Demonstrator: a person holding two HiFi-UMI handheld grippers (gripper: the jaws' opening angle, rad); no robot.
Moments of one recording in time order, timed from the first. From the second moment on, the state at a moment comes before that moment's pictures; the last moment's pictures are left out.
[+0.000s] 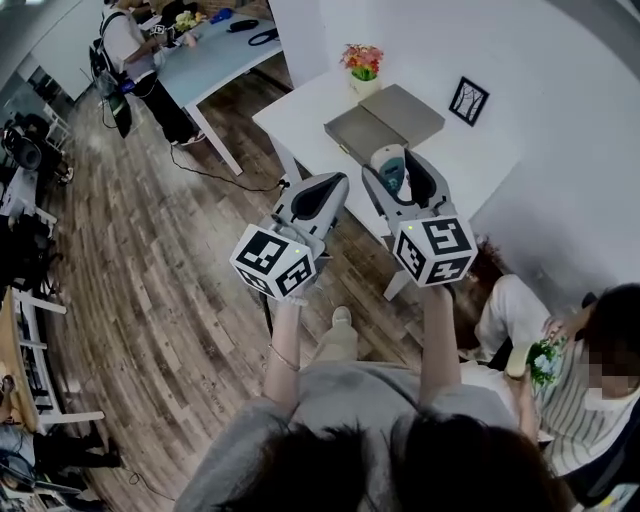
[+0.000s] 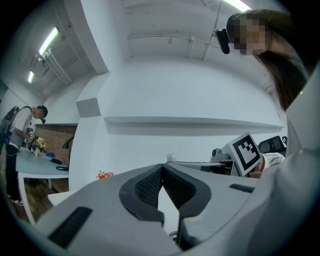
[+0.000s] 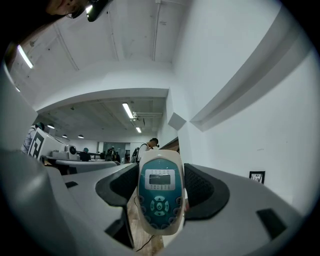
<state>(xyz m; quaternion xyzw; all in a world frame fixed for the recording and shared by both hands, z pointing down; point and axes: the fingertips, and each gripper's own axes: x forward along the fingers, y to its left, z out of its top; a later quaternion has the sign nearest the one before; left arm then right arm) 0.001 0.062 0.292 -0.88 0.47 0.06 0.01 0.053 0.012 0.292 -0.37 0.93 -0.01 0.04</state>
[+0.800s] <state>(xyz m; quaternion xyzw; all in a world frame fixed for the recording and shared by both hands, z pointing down) -0.060 -0.086 0.316 -0.92 0.39 0.07 -0.02 0.010 -0.127 0.319 -0.45 0.89 -0.02 0.00</state>
